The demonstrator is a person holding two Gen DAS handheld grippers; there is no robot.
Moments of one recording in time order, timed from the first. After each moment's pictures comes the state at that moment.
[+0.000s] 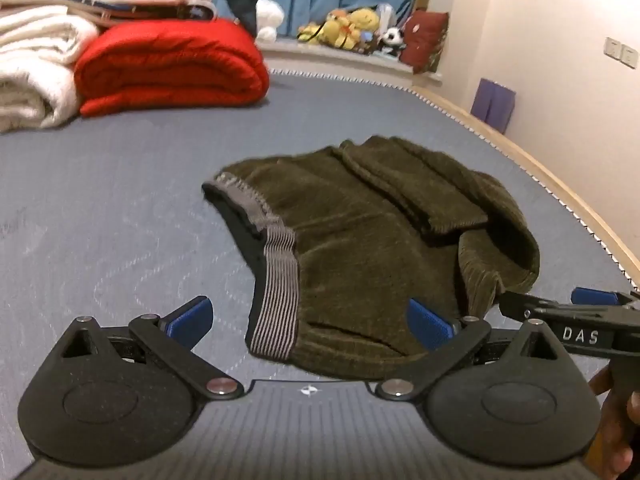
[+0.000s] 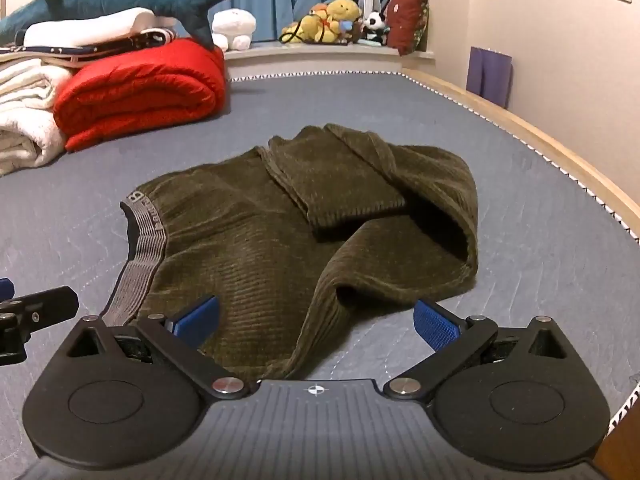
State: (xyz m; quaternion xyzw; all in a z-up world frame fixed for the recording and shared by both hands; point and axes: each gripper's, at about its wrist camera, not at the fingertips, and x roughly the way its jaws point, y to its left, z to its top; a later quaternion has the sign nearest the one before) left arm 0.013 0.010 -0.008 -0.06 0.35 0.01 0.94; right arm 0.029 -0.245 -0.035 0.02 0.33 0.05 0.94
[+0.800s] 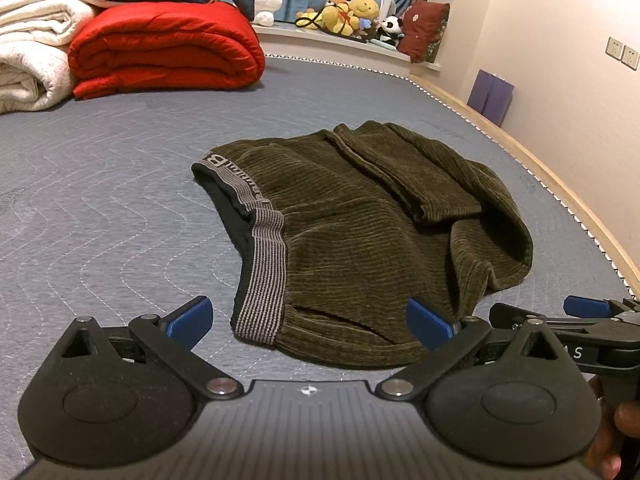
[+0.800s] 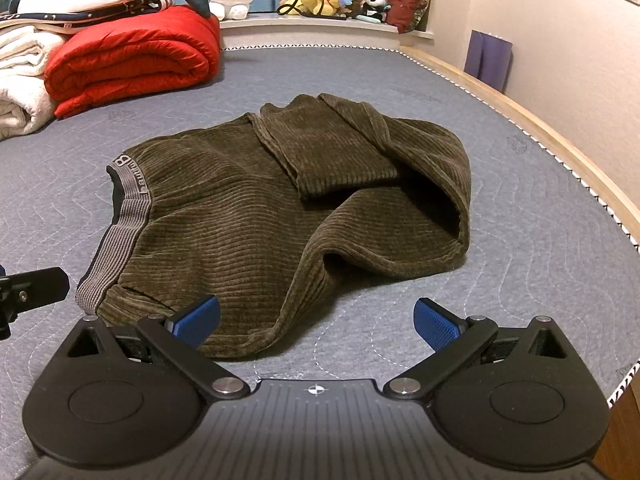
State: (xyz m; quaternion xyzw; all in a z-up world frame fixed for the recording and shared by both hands) left arm 0.013 0.008 -0.014 -0.08 0.36 -0.01 0.93; right arm 0.030 -0.246 -0.043 0.00 0.36 0.05 0.93
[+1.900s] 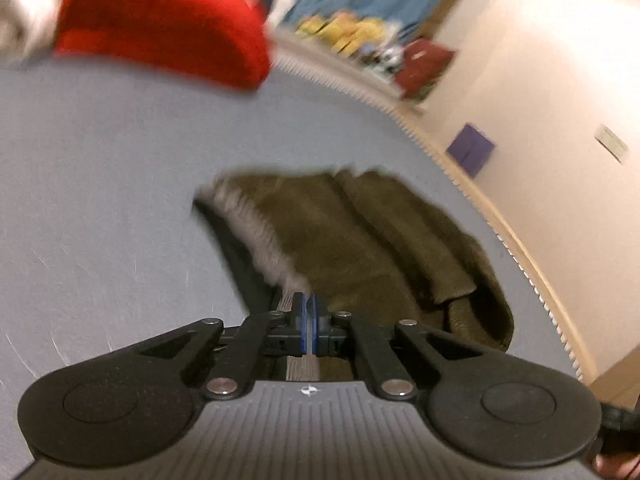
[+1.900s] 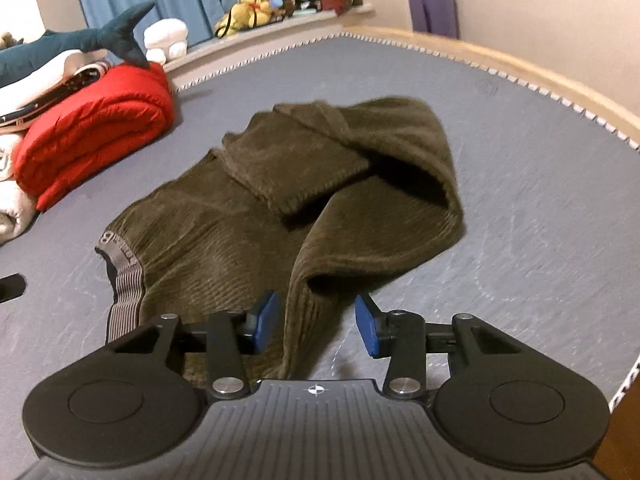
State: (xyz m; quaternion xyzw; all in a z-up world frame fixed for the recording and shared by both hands) left arm 0.098 0.122 -0.039 -0.23 0.37 -0.07 0.90; right arm 0.057 -0.277 -0.053 0.16 0.38 0.02 0.91
